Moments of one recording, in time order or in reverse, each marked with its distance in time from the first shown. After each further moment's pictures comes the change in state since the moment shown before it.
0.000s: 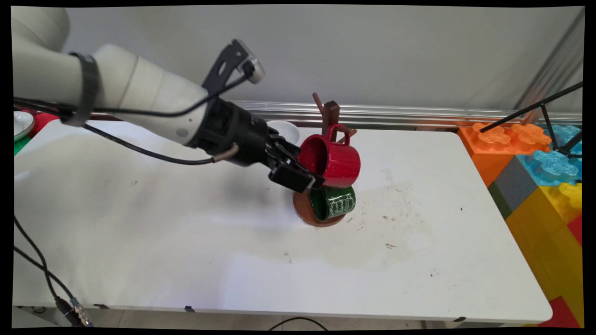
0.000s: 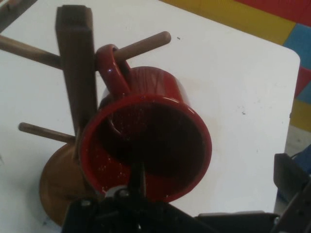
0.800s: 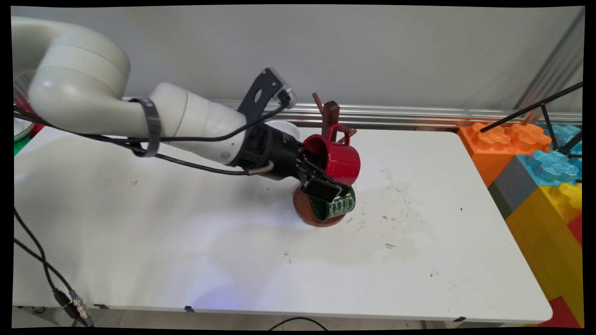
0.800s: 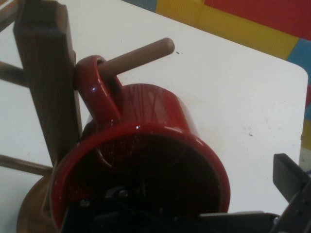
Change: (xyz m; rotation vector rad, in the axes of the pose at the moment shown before) arm -0.009 -0.001 0.060 -0.011 0.052 -0.001
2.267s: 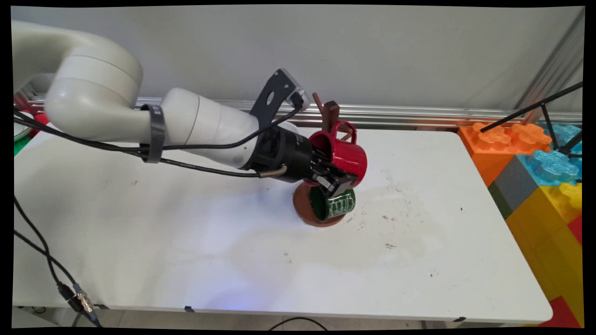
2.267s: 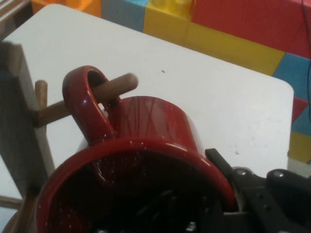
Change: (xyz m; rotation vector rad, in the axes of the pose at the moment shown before) arm 0.007 0.013 0.009 -0.029 0.047 0.023
